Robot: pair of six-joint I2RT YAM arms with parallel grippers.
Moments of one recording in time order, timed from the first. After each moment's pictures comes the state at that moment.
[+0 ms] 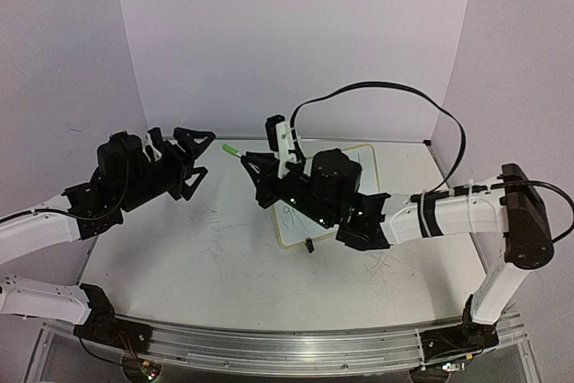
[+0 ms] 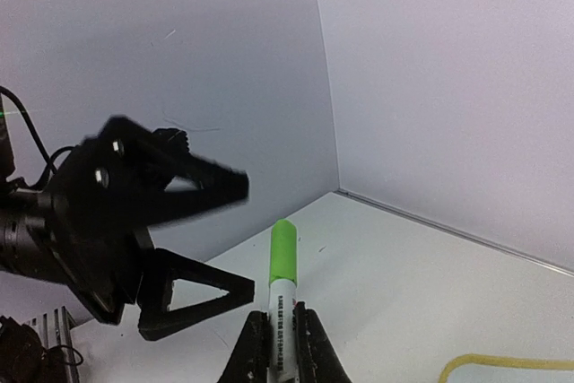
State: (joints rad) left arm -0.77 1.00 0.75 0.11 -0.10 -1.32; right arm 1.14 1.76 1.19 0.64 0.25 0.13
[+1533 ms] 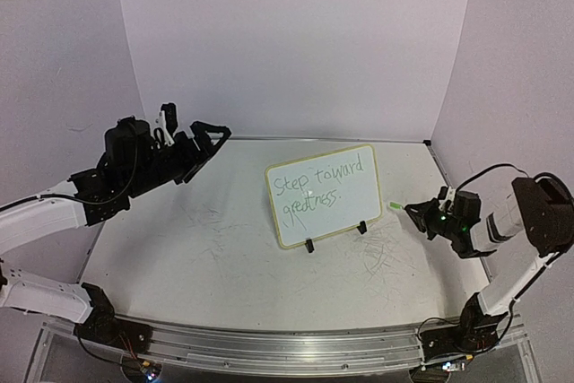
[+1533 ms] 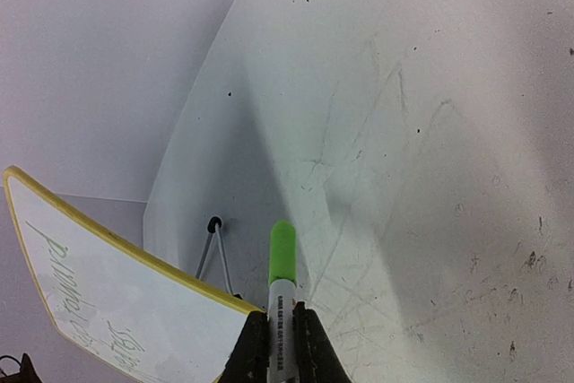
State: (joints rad) left arm -0.76 1.09 0.86 0.10 -0.04 -0.91; right arm -0.02 1.61 0.35 0.81 -0.48 0.96
